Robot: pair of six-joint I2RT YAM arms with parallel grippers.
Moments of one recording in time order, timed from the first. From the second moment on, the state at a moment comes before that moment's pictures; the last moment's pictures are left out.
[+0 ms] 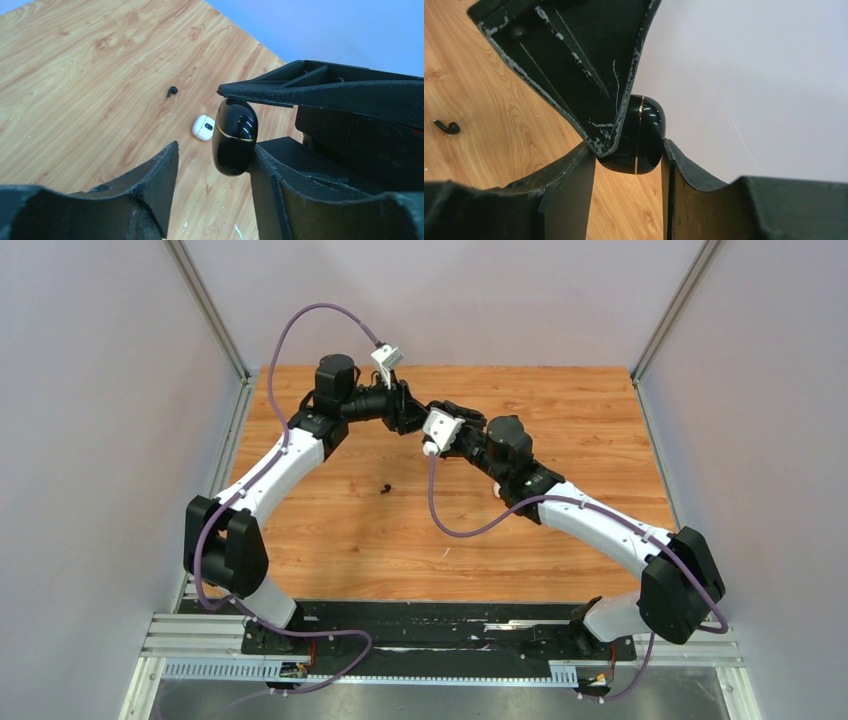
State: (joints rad) left arm -0.39 1.59 1.35 -0.01 0.82 -0.23; right arm 0.72 1.40 1.02 0.33 -0.04 -0.78
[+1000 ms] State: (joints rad) left arm -0.39 1.58 1.31 0.04 1.15 -0.05; right arm 0.41 1.61 1.67 -0.72 -0.66 -0.47
